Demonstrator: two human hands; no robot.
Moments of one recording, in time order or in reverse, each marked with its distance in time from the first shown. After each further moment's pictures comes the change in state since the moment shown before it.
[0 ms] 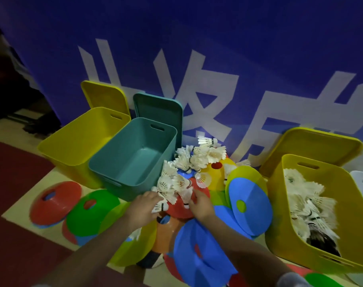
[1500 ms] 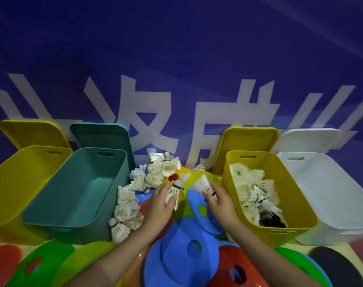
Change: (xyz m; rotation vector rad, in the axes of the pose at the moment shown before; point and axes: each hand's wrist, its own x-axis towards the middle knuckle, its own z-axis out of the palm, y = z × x) left_hand 0.069 0.165 -0.054 -0.796 0.389 0.156; right_hand -0.064 0.062 -0.140 0.270 0.487 0.001
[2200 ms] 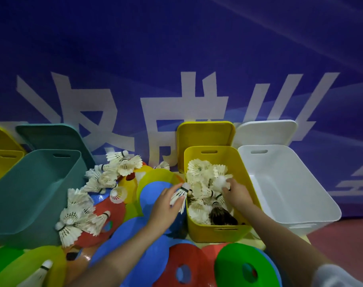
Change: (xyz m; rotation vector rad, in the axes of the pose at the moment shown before) left_hand 0.011 0.096 0.157 -0.018 -0.148 -0.054; right_hand 0.062 0.146 -0.184 -0.528 -0.082 0.274
